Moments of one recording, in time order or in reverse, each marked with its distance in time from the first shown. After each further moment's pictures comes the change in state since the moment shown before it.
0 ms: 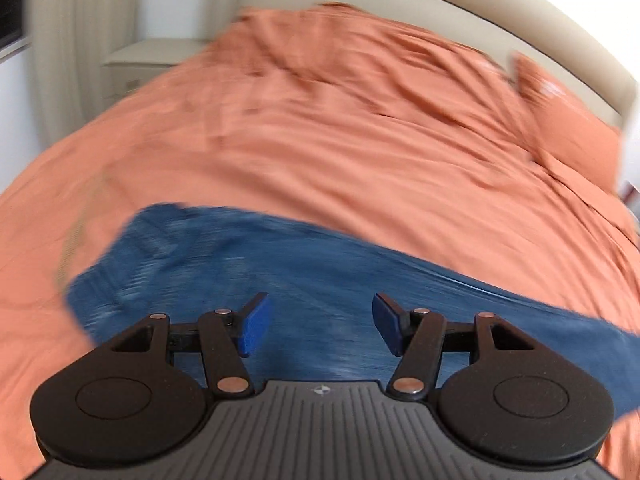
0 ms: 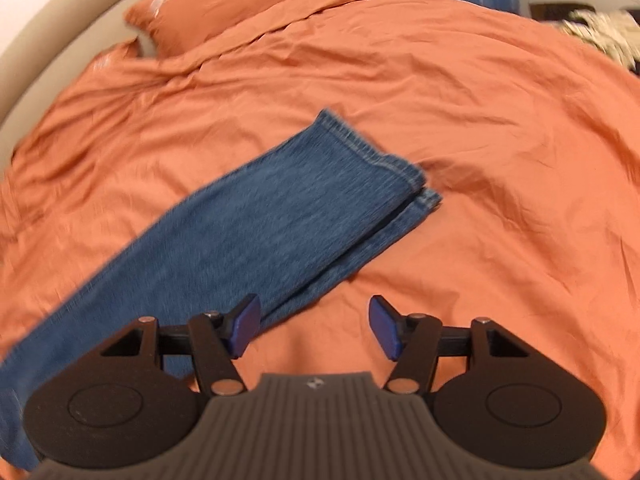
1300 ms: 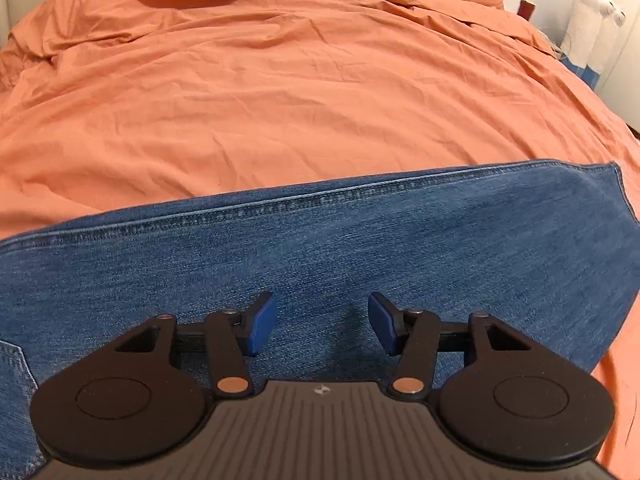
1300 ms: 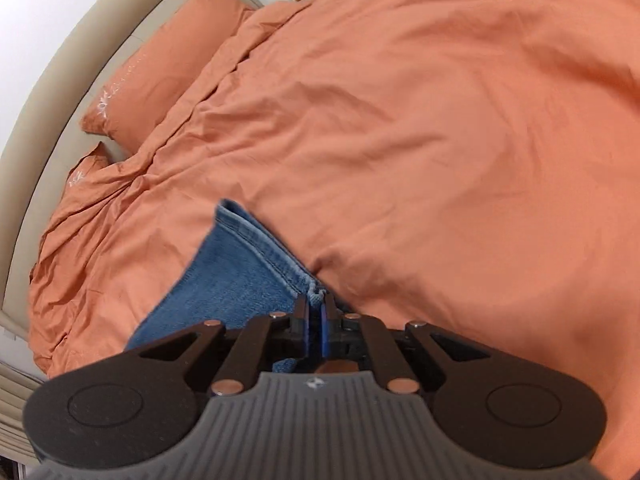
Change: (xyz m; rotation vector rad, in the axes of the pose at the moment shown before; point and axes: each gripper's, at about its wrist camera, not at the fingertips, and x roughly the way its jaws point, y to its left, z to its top) left arm 0.131 -0.215 -0.054 0.440 0.251 -0.152; right arm 0.079 -0.125 0.063 0.286 -0.084 0.152
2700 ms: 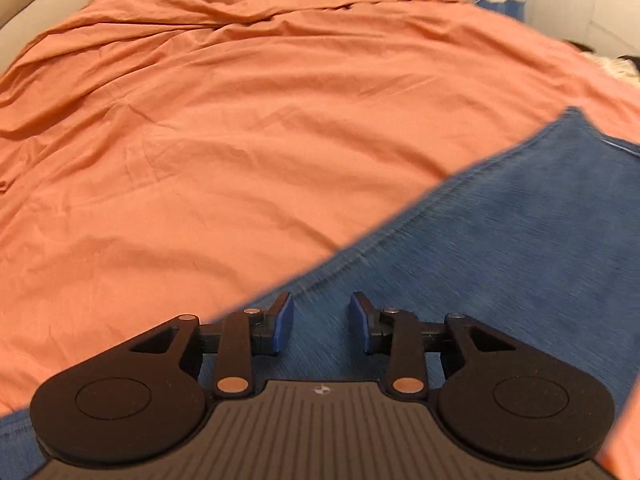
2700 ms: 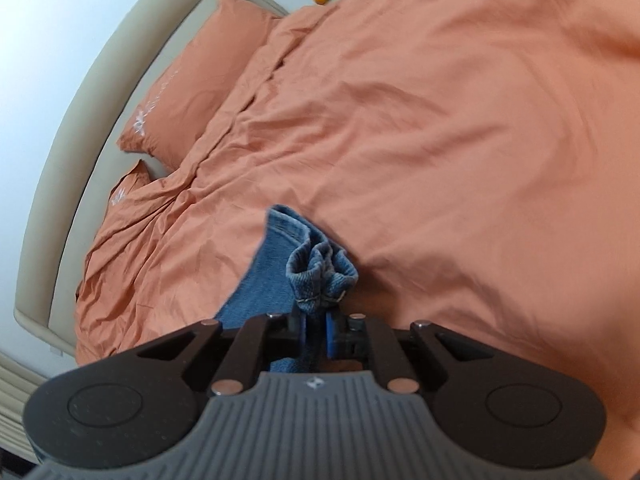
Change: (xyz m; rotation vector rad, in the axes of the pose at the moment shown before) left arm 0.072 -0.132 0.061 0.336 -0.061 -0.038; right arm -0.002 0.021 0.000 0.038 -0.019 0.151
